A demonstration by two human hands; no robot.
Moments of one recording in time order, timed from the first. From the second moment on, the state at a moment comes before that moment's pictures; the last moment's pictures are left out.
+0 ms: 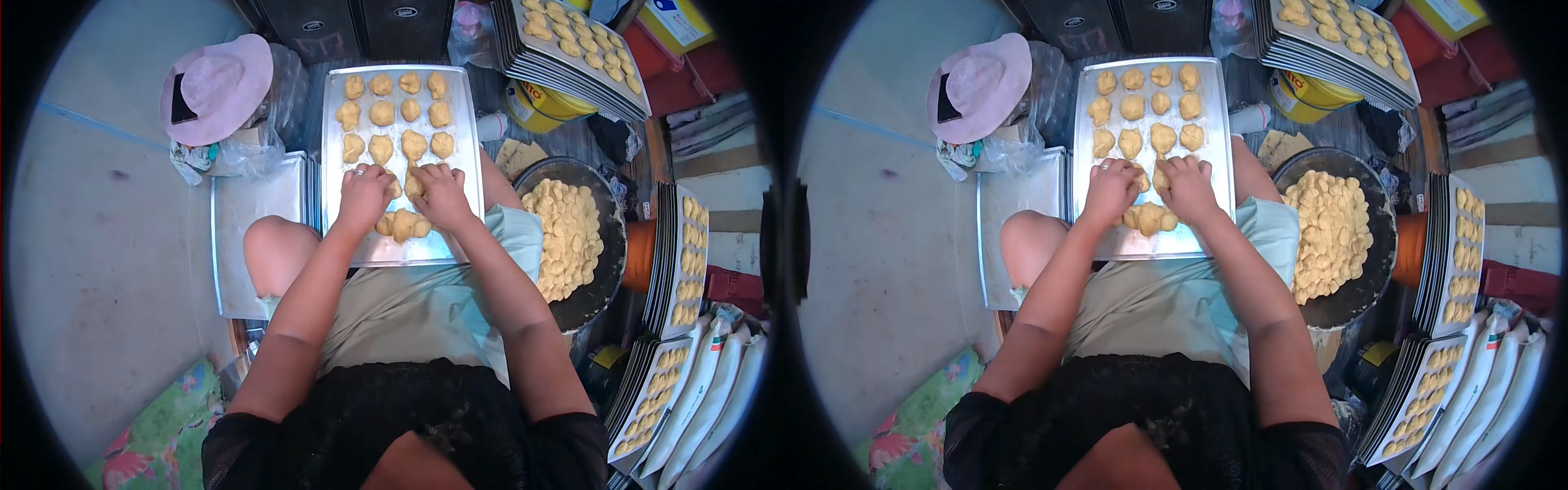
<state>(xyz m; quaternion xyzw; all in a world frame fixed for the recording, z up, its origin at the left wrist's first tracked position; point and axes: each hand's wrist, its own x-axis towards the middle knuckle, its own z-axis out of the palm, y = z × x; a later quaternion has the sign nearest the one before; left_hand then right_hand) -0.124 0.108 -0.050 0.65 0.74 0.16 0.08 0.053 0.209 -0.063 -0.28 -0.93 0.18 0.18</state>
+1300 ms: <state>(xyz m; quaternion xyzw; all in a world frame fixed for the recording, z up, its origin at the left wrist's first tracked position) -0.090 0.040 -0.066 0.62 0.75 0.20 0.11 0.114 0.150 -0.055 -0.42 -0.86 0.22 0.21</state>
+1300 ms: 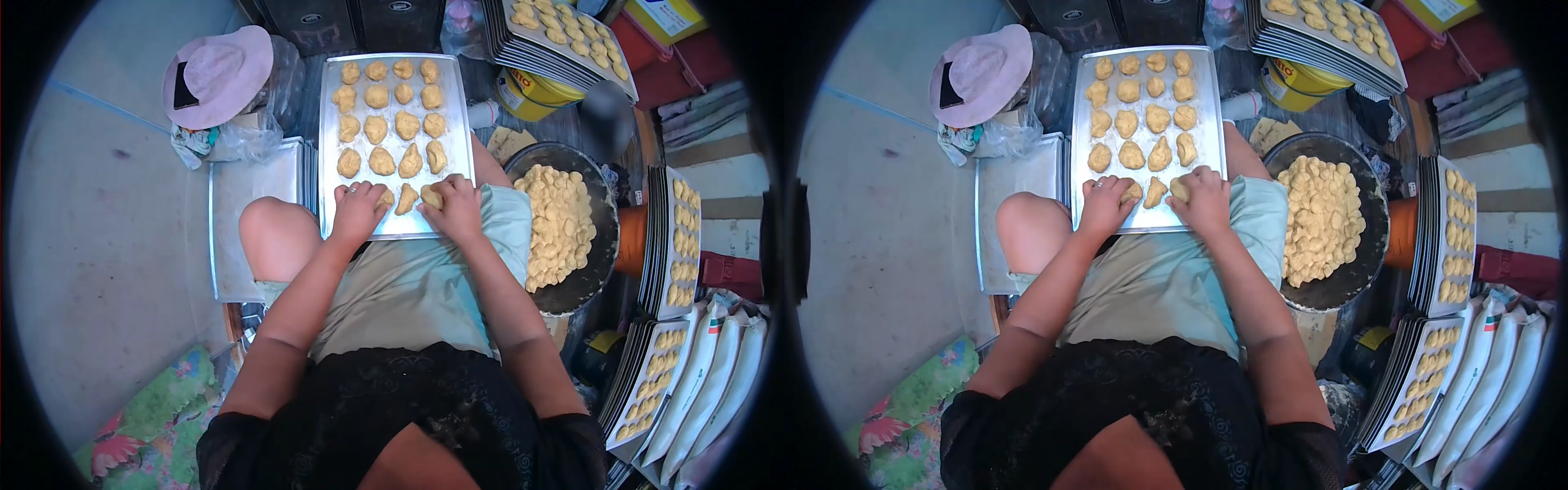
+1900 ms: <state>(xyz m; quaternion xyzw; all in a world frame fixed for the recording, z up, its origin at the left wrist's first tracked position) -0.126 0.012 -0.055 0.47 0.83 0.20 0.23 0.143 0.190 -0.025 -0.36 -0.84 0.38 0.12</state>
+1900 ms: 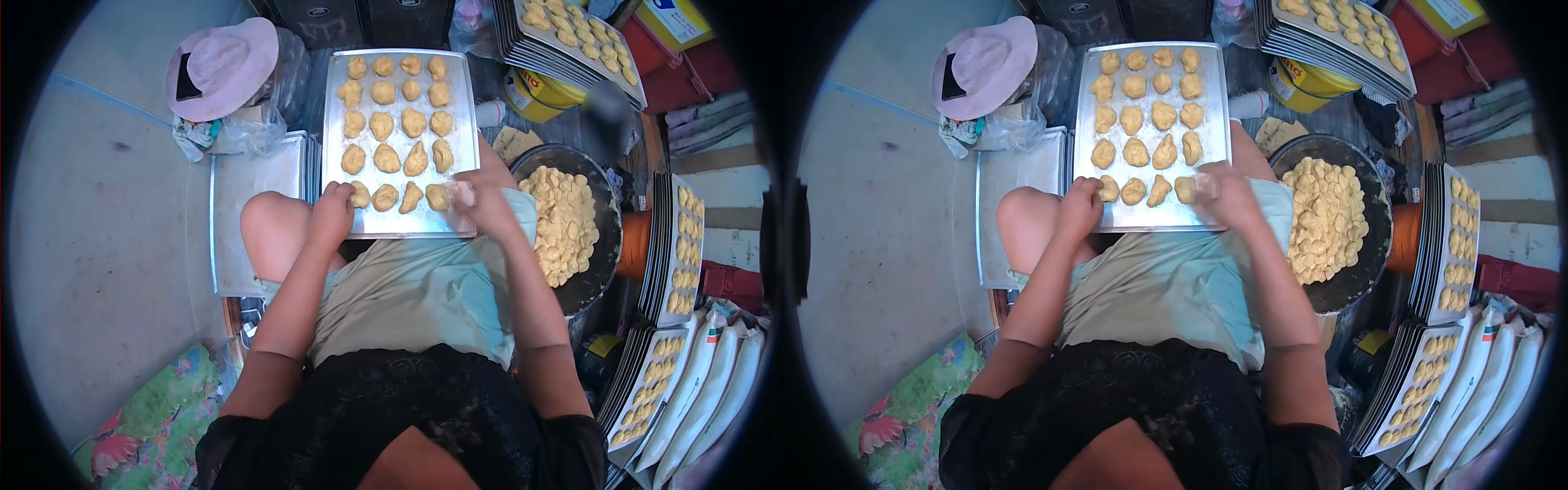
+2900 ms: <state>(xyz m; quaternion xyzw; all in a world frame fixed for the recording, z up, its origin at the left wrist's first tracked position) -0.092 0.029 -0.059 0.66 0.72 0.20 0.05 0.125 0.159 -0.061 -0.40 -0.83 0.35 0.18</state>
